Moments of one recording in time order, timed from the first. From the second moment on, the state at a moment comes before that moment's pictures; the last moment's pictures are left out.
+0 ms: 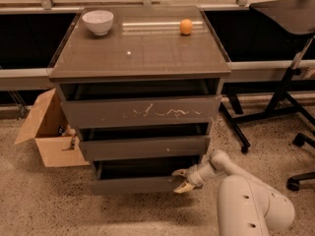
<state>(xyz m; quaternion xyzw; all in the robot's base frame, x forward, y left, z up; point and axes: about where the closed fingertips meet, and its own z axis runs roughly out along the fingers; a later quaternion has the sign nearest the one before) 0.610 -0.119 0.209 -0.67 0.61 0.32 0.29</state>
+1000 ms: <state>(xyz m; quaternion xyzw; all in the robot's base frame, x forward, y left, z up) 0.608 -0.117 0.224 -0.67 0.59 0.32 0.31</state>
